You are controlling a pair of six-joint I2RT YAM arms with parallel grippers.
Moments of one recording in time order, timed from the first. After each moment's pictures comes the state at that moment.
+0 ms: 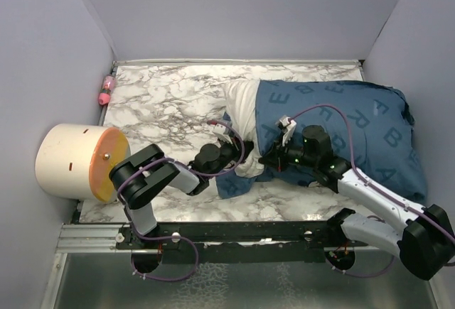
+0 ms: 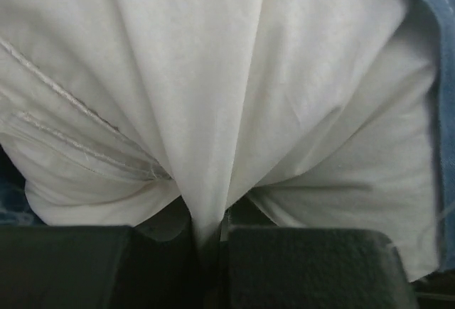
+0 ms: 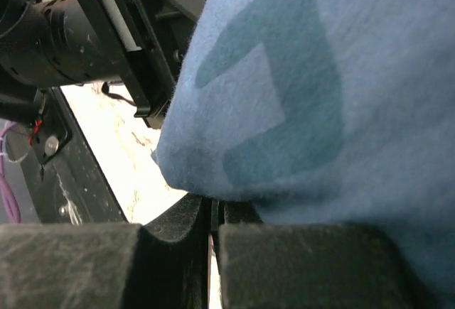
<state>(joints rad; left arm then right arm) -0.86 1.69 0.51 1.16 -0.07 -0.61 0.57 1.03 0.56 0.08 -0.48 0.23</state>
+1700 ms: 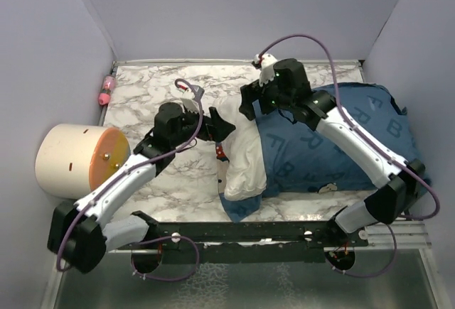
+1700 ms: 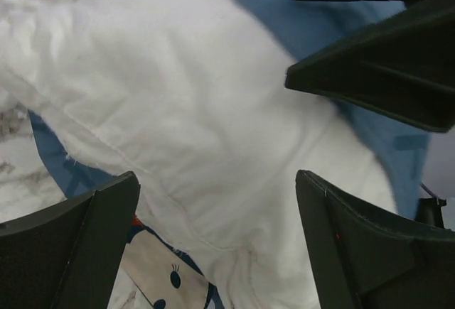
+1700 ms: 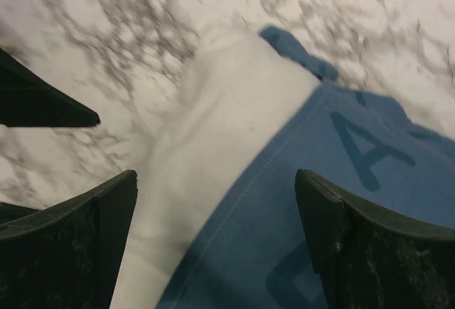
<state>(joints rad) -0.54 1.06 0.80 0.06 0.29 -0.48 0.64 1.46 1.52 -0.51 -0.13 0.06</state>
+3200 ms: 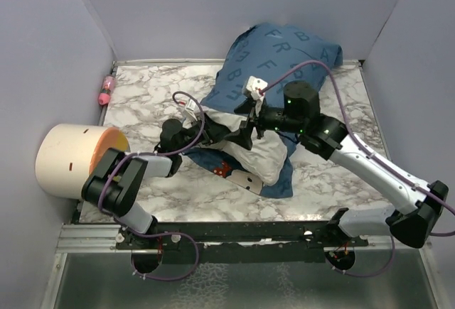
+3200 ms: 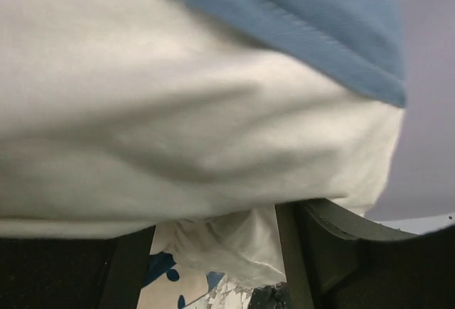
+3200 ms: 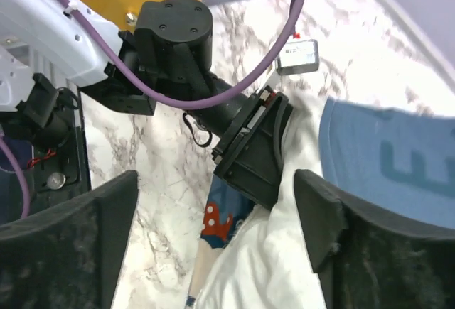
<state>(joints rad) -0.39 1.65 0.51 1.10 0.59 -1.03 0.79 1.29 1.25 -0.24 -0.43 -0.11</state>
